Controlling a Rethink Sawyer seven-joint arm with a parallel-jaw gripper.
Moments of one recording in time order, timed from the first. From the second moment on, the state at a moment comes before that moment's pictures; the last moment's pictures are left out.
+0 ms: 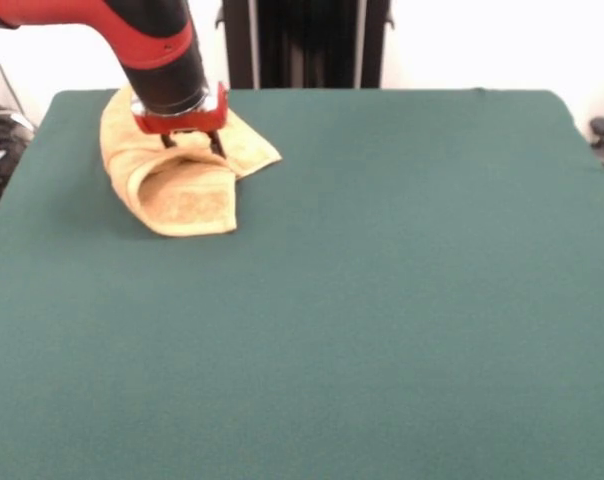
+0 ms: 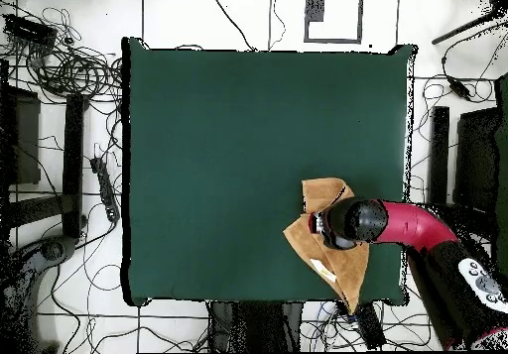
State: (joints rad) arm -0.81 -0.45 0.38 1.67 -0.59 0.77 1.70
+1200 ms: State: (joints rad) arm -0.74 -0.42 0.37 1.35 -0.53 0.78 1.70
